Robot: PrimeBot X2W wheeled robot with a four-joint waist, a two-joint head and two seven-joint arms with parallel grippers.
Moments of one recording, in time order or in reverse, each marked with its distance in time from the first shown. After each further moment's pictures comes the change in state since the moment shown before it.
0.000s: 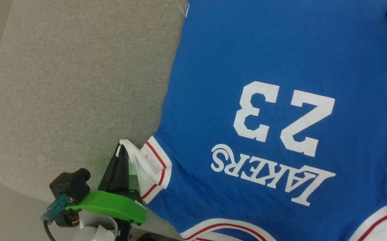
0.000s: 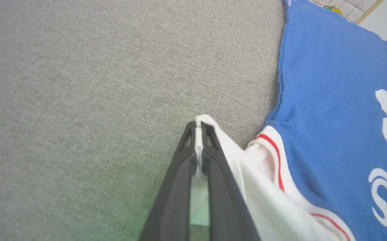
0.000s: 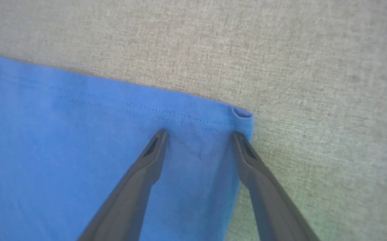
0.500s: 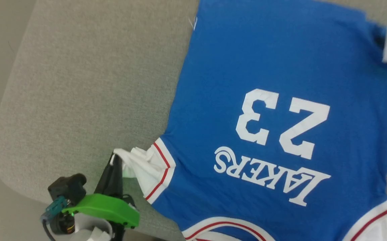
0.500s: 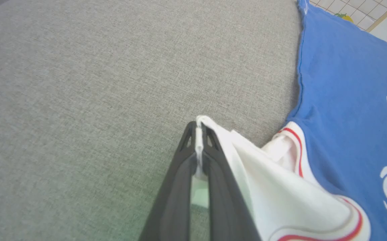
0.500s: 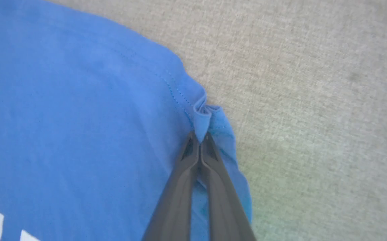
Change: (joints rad) left arm 0.012 -0.008 0.024 0.095 -0.016 -0.022 0.001; right arm 0.095 -0.006 0.132 -0.068 0.019 0.000 -0.039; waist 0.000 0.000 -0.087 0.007
